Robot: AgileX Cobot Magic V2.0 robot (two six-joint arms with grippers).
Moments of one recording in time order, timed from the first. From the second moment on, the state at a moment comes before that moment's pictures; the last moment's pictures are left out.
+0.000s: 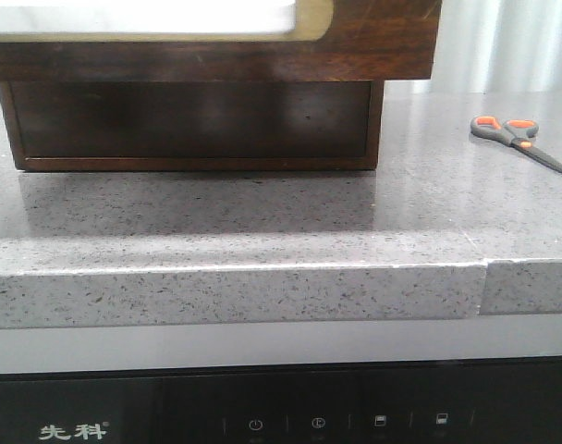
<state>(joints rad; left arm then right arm) -0.66 0.58 -1.02 -0.22 0.84 0.20 0.03 0.67 -0.68 -0.07 0.65 0.01</state>
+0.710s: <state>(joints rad) -0.66 0.59 -1.01 -0.10 0.89 0.07 0.03 0.67 -0.68 -0.07 0.63 0.01</state>
